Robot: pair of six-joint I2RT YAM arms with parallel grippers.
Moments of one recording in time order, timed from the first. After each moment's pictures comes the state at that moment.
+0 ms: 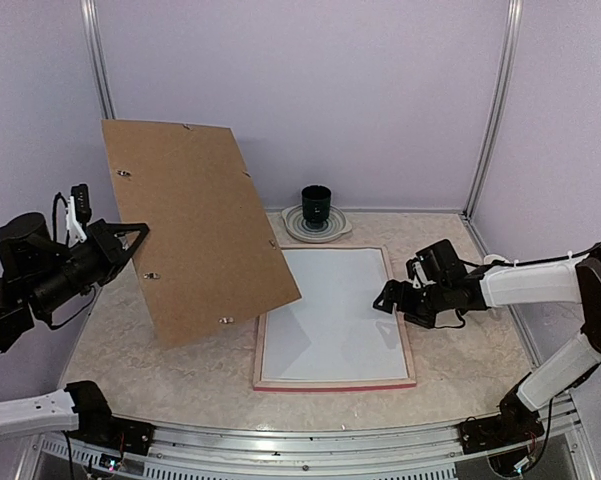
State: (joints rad) left arm -0.77 0.59 0.86 -0.40 -0.27 -0.82; right arm 0.54 1.49 0.71 -0.11 -0.16 0.74
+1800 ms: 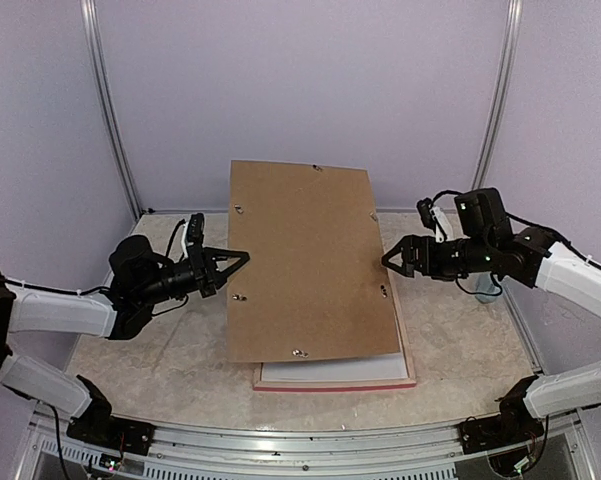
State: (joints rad) left arm -0.58 1.30 0.50 0.86 0.52 -1.11; right arm 0.58 1.14 1.01 -0.48 -0.18 0.50
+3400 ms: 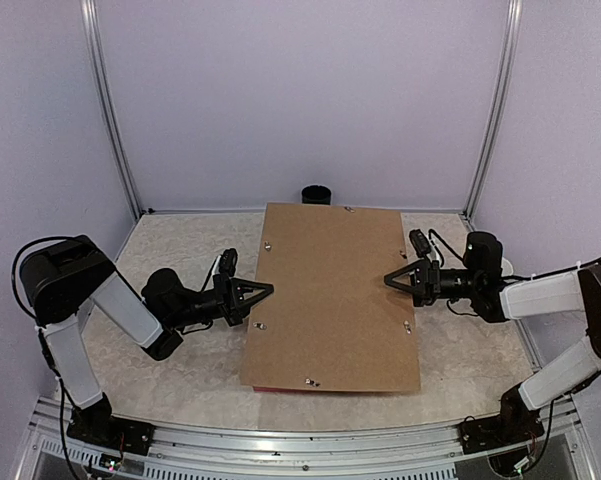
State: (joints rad) left arm -0.65 1.84 0.47 1.53 0.65 -1.41; right arm 0.30 1.42 0.52 0.64 -1.10 0.81
